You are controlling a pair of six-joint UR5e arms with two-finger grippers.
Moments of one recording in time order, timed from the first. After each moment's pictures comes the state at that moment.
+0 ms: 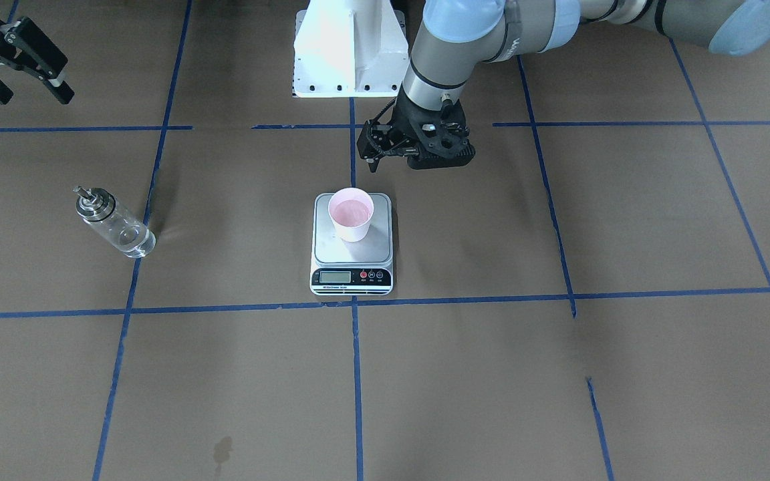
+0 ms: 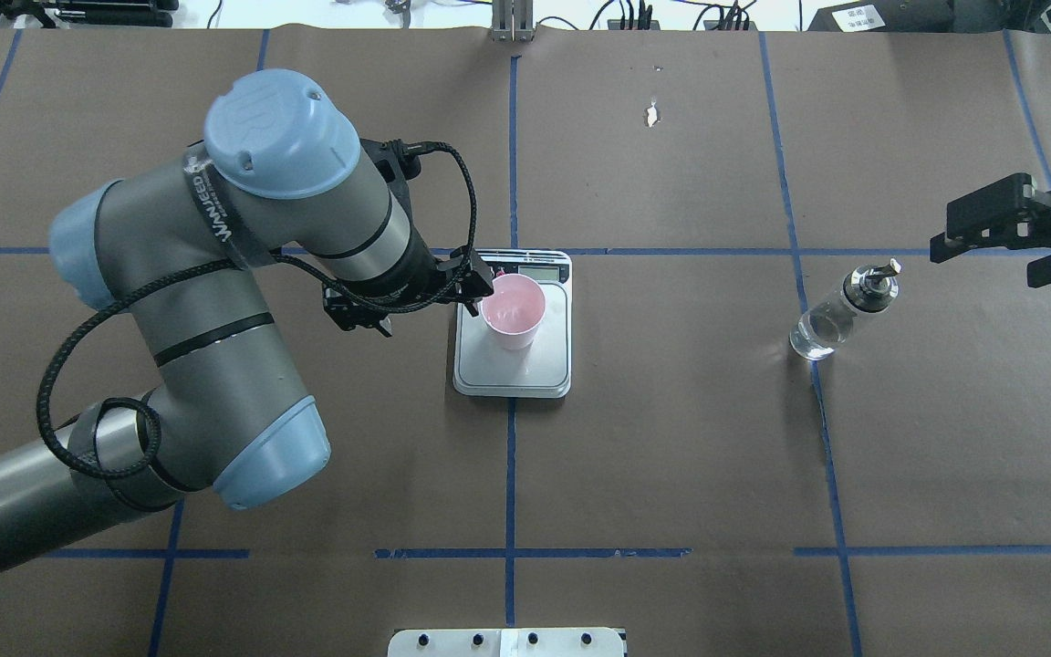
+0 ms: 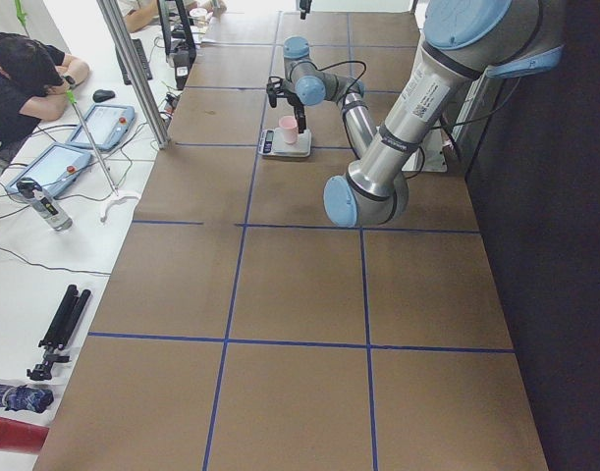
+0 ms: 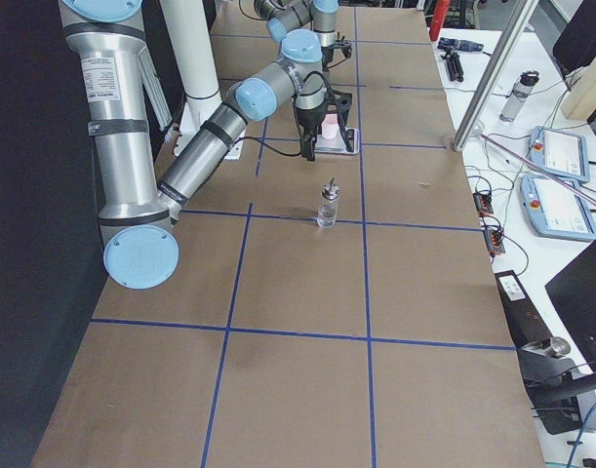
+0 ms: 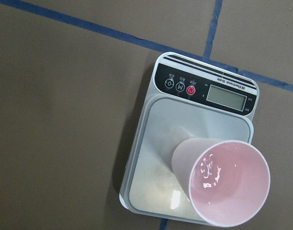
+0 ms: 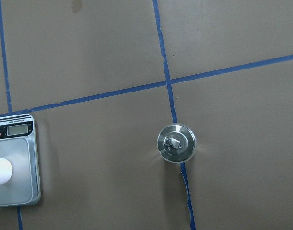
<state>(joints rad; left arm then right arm) -0.63 -2.27 -1.84 -1.49 -2.05 -1.36 1.04 -1.47 2.39 -1.80 2.21 1.01</state>
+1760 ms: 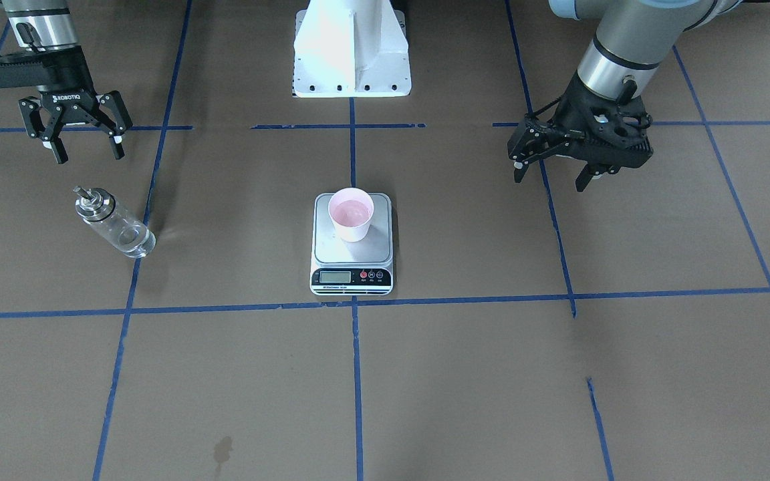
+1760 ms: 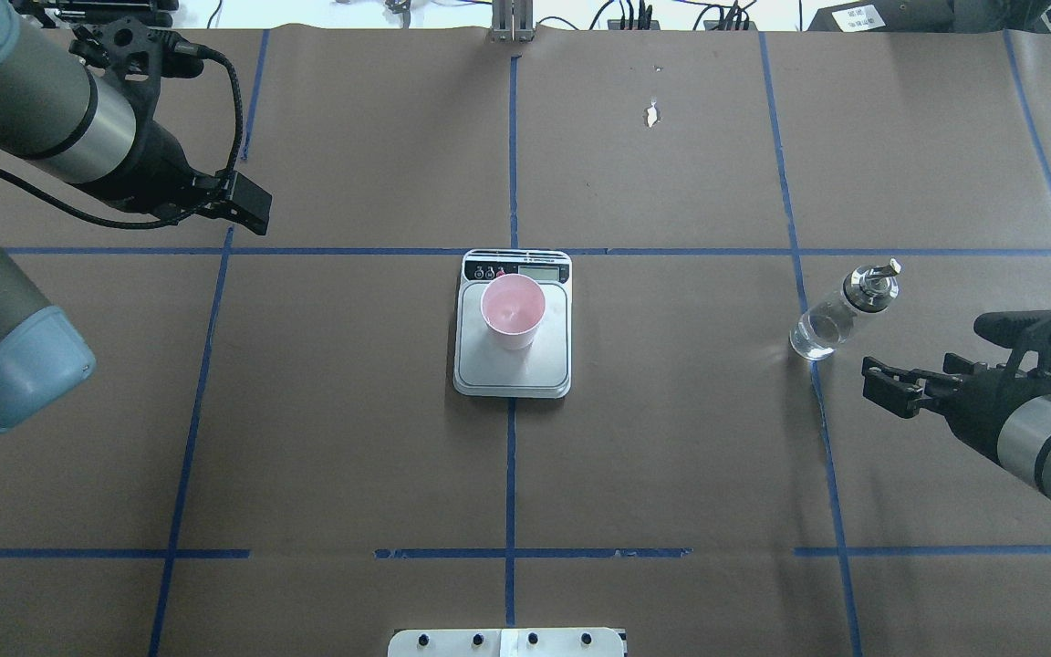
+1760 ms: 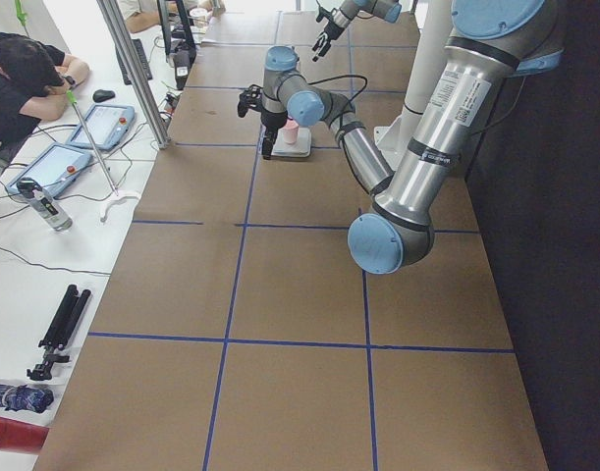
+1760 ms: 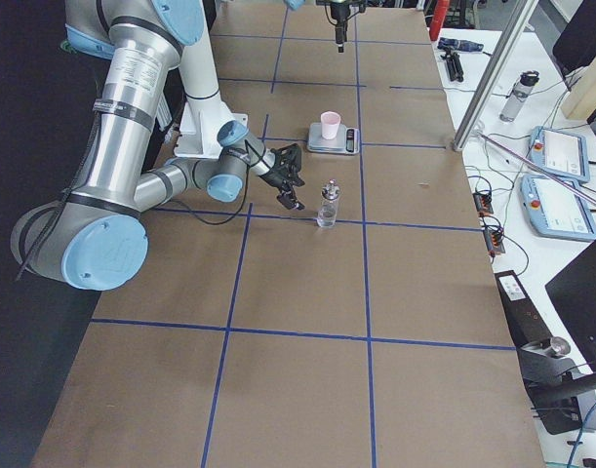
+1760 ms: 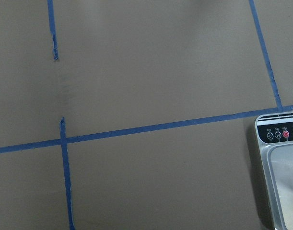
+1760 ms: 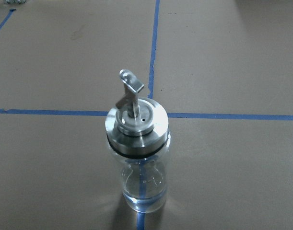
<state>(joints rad) -0.88 -2.00 -2.02 -1.48 -2.06 -0.82 0.35 -1.94 2.15 -0.80 1.16 1.26</state>
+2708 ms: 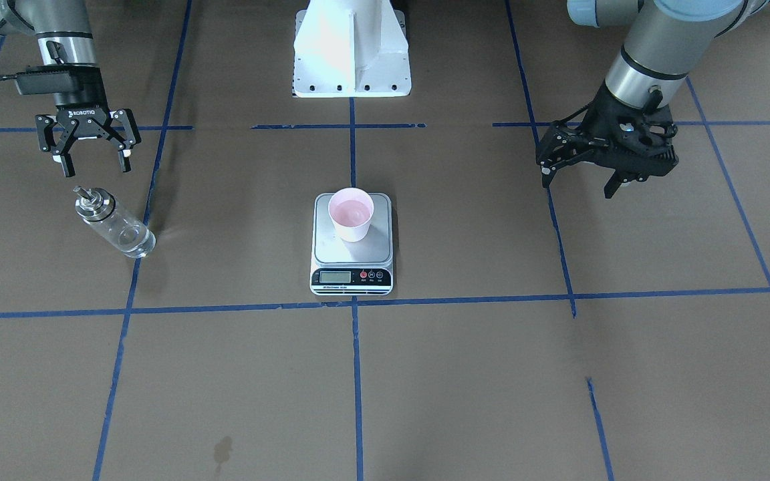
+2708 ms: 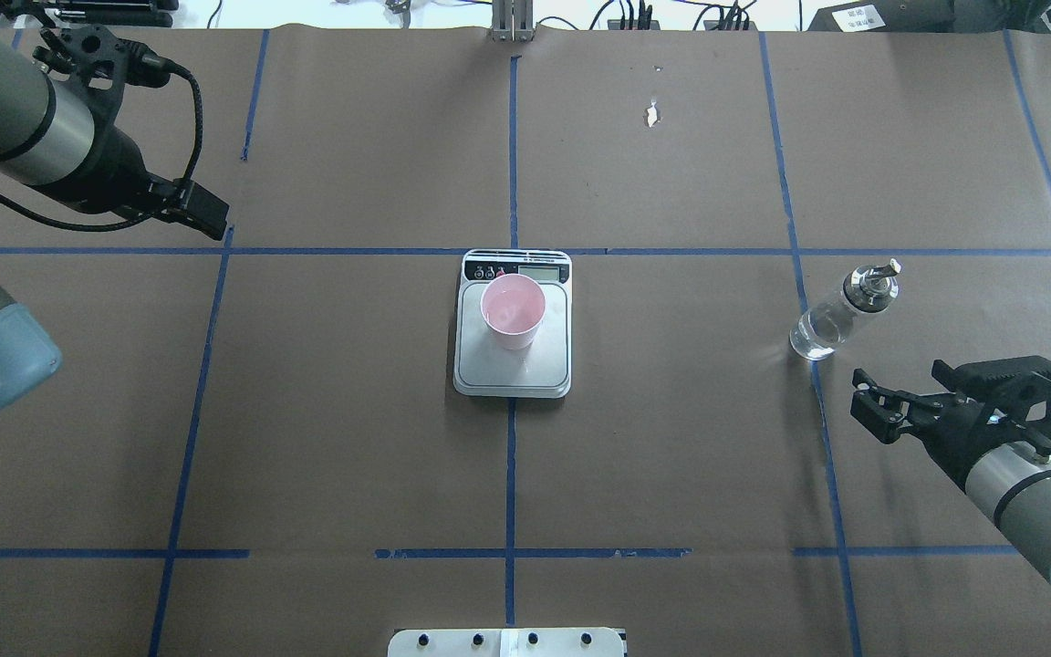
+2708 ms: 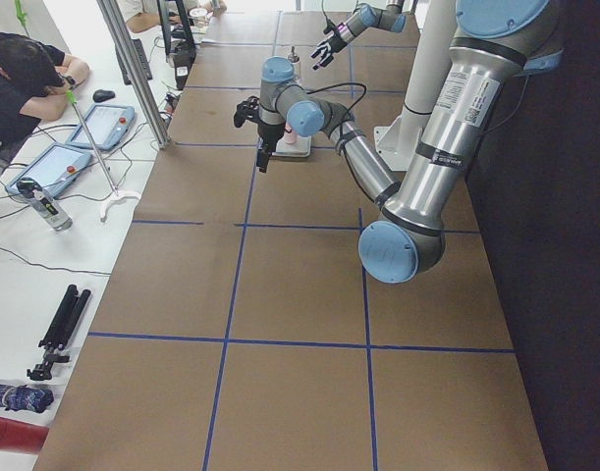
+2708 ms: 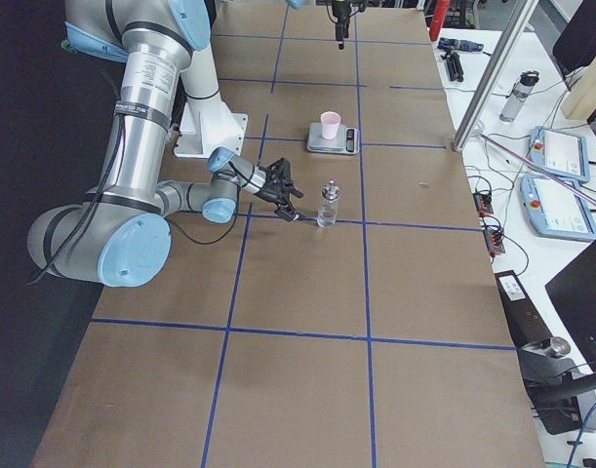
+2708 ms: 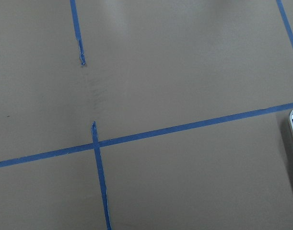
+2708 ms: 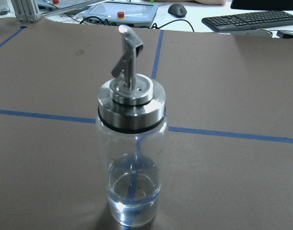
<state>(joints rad) -0.92 -1.93 -2.02 -1.49 -2.06 -0.66 0.21 -1.94 2.03 -0.71 0.88 1.25</state>
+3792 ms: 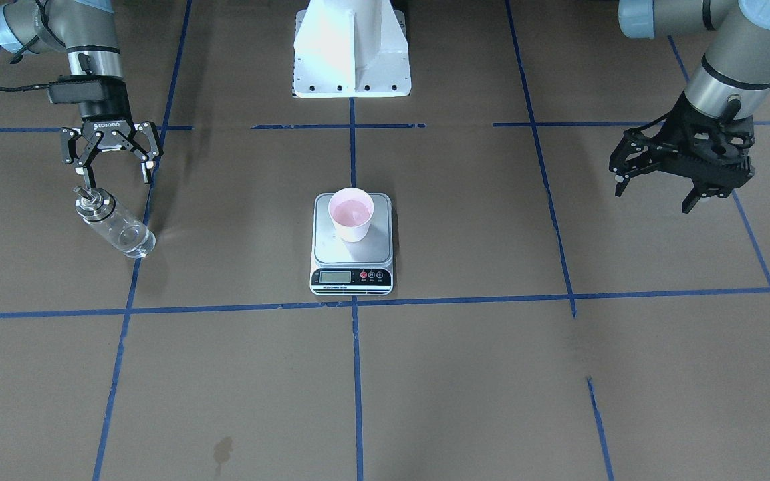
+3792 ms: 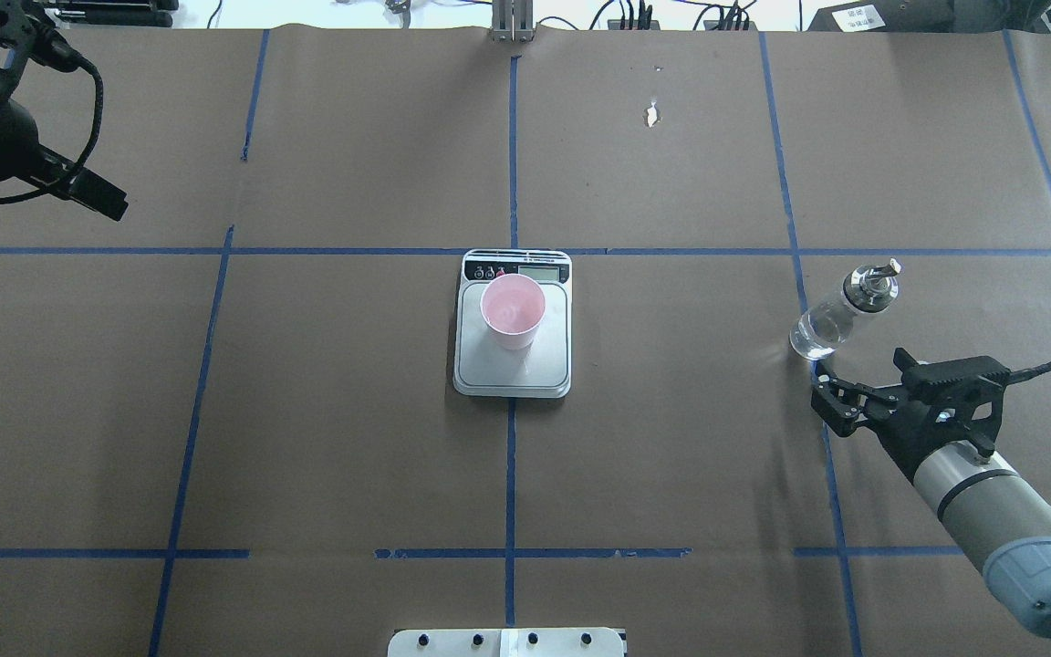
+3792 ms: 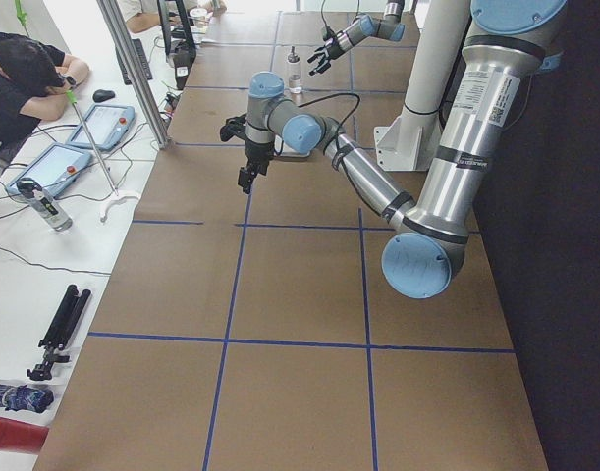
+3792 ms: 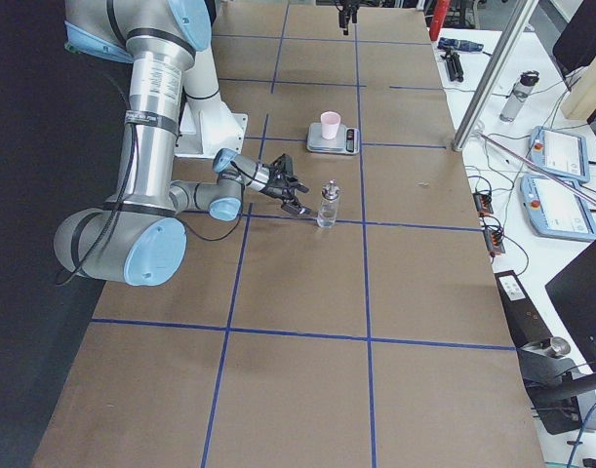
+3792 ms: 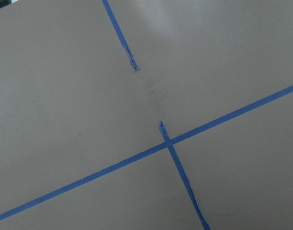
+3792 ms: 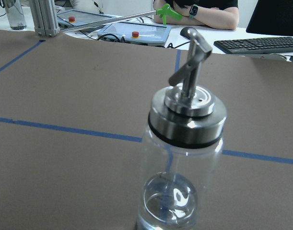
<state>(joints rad) -1.04 -1.85 -2.01 -1.49 -2.06 -0.37 0.20 -1.82 1.95 -0.71 0.80 1.18</state>
